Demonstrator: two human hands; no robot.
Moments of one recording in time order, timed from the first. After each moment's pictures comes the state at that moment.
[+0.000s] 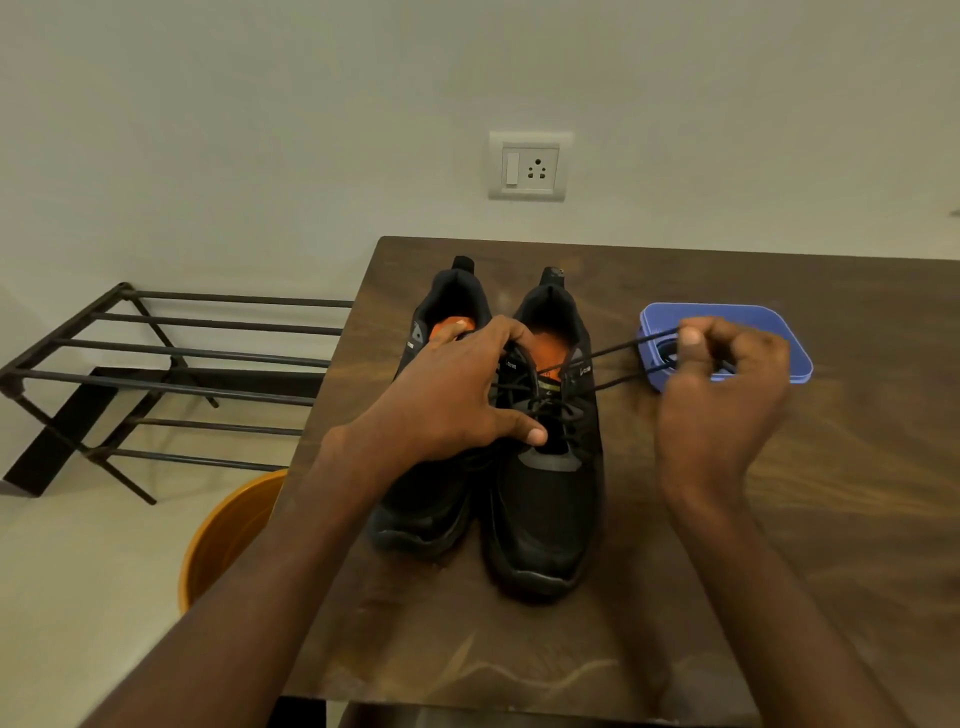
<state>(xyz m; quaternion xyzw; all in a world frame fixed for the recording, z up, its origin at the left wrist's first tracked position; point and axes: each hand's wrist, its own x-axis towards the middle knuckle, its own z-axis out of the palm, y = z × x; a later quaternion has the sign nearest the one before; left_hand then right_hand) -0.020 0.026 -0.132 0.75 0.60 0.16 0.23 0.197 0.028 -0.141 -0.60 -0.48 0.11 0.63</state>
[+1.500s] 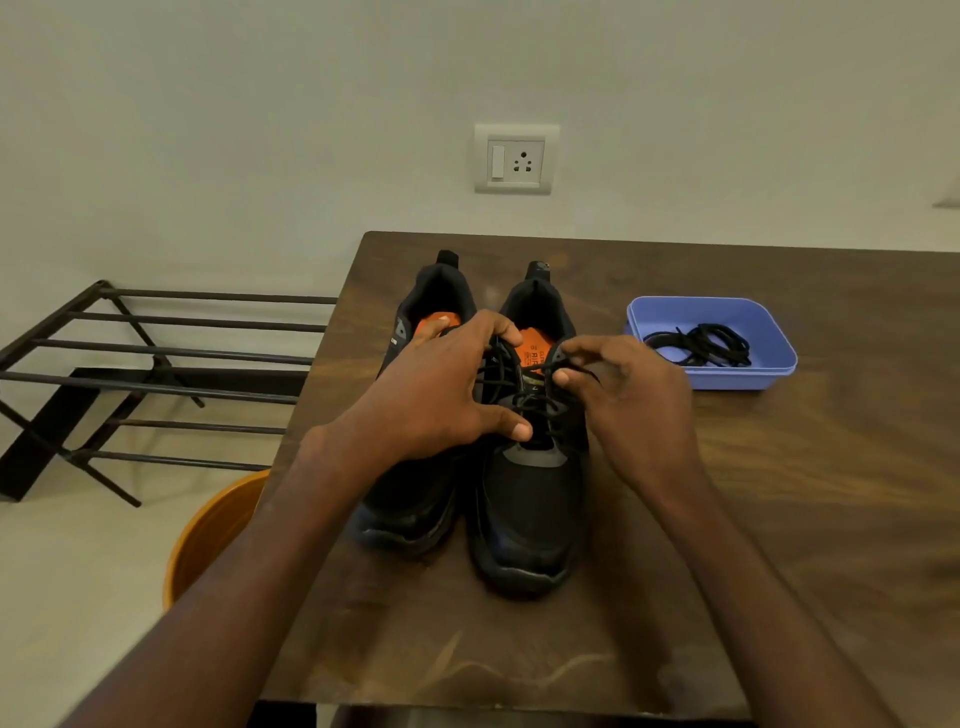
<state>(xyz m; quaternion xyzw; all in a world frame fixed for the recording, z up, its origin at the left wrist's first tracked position) -0.020 0.028 -0.135 0.75 0.59 0.18 0.23 0.196 0.037 -0.157 -0.57 -0.71 0.15 0.39</state>
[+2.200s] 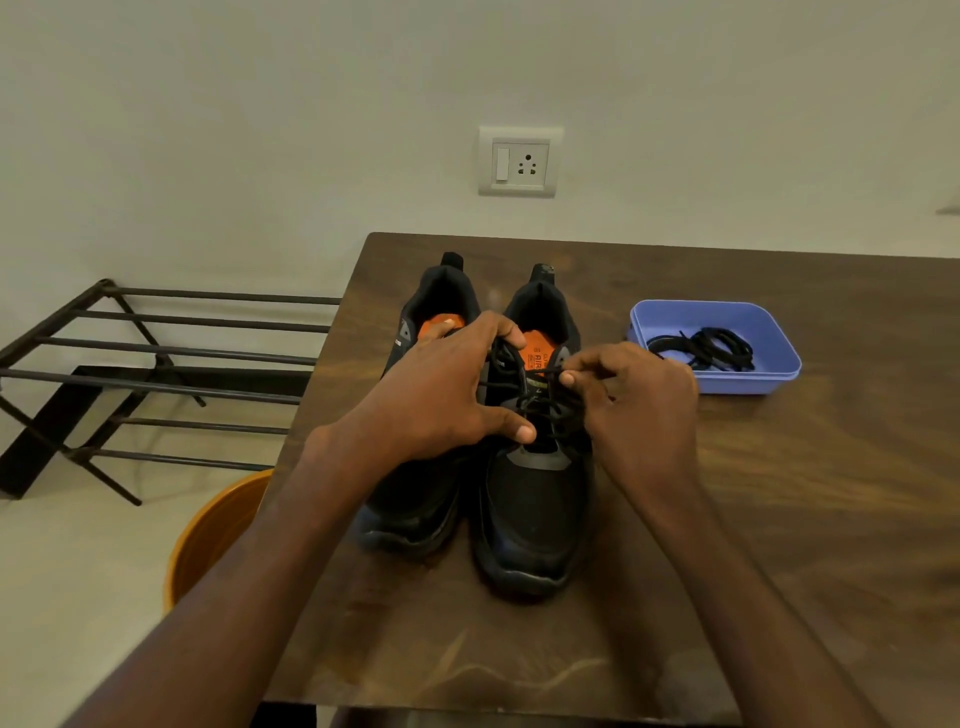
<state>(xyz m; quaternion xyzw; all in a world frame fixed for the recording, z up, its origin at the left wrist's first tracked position) -0.018 0.025 -0.129 0.75 0.60 0.17 0.24 0.190 0.035 -0.163 -0.57 -0.71 0.09 0.39</state>
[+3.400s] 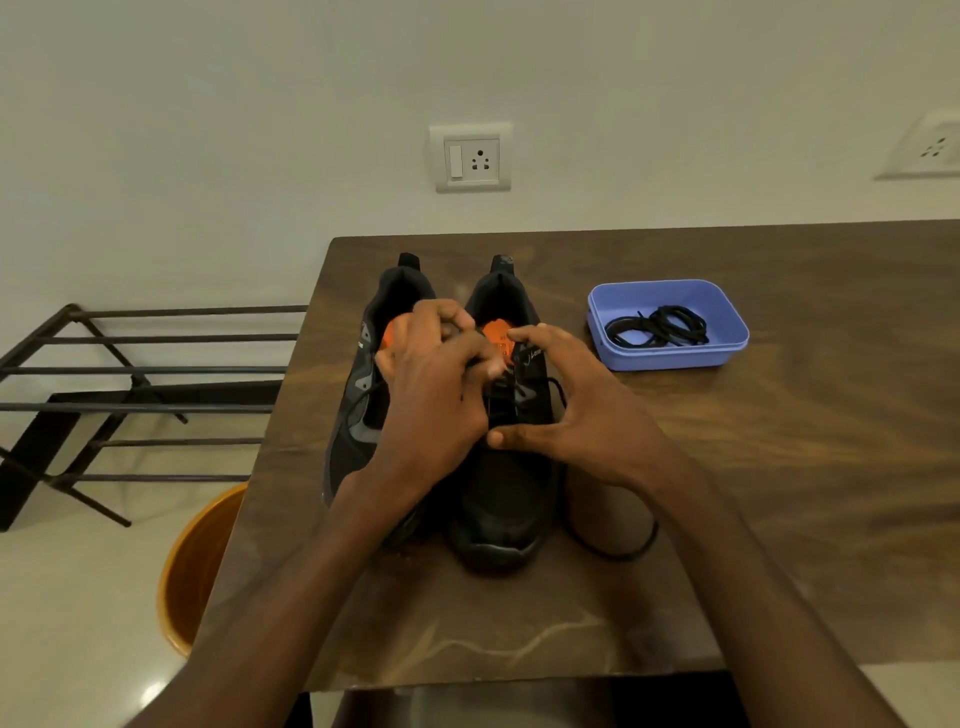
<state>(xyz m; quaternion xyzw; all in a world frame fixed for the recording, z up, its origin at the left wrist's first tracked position) 0.025 0.008 -0.154 0.70 0.60 0.39 0.07 0.217 0.033 -0.161 -0.47 -0.78 0.31 0.26</state>
